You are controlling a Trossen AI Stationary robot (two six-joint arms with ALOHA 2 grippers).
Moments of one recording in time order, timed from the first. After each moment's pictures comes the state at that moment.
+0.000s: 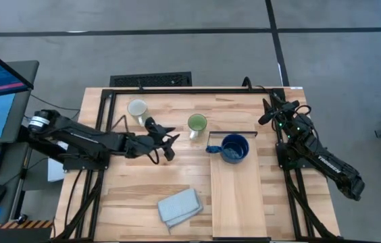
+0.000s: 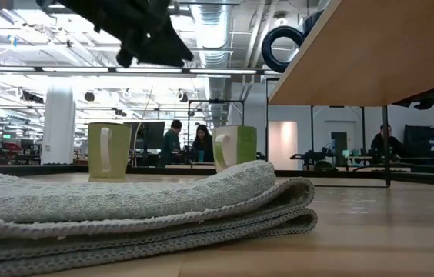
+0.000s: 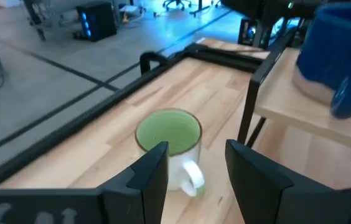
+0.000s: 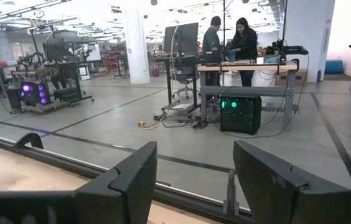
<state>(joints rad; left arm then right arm) -0.18 1.30 0.74 0.17 -0.72 -0.30 -0.77 0.01 0.00 0.06 0.29 0.00</state>
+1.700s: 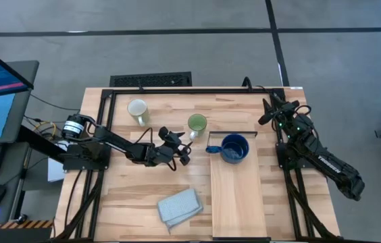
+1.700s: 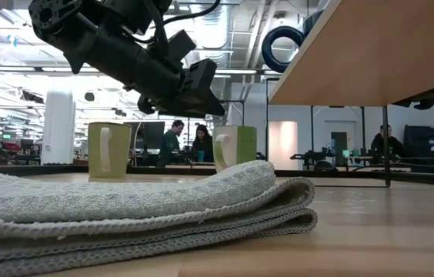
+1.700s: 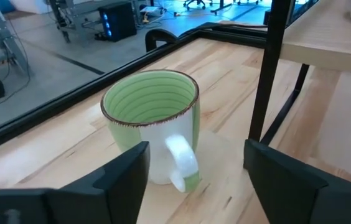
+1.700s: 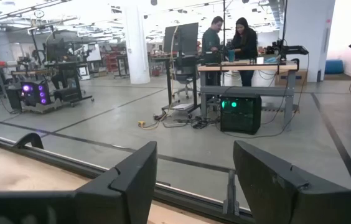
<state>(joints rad) -0.17 1.74 0.74 0.59 -0.81 -0.27 -0.77 0.01 0.00 0.06 0.29 0.00</state>
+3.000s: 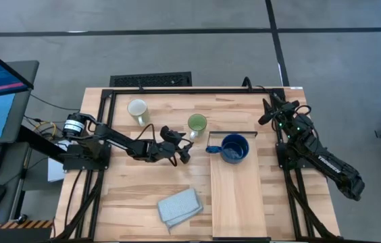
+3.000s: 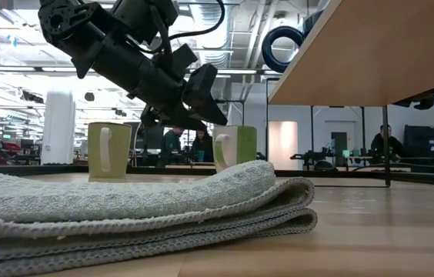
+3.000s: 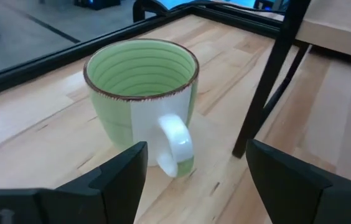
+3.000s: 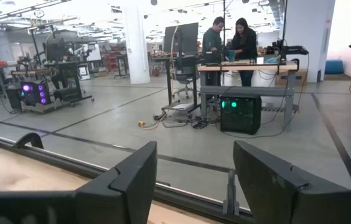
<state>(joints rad) -0.11 1.74 0.74 0.53 -0.67 -0.41 -0.77 0.01 0.00 0.06 0.29 0.00</state>
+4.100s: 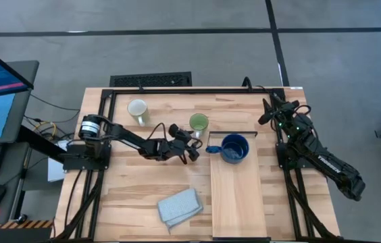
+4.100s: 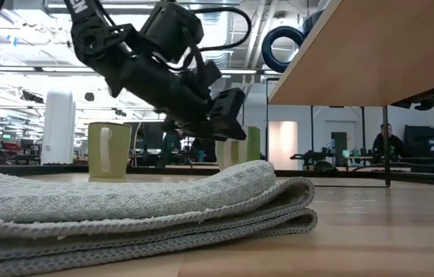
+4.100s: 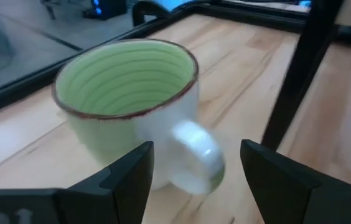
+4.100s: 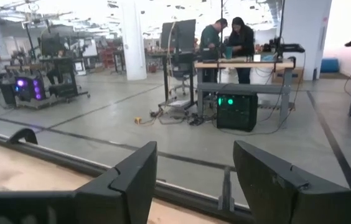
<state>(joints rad) -0.06 1.91 0.87 0.59 -0.68 -0.29 -0.78 0.03 0.00 0.06 0.30 -0.01</state>
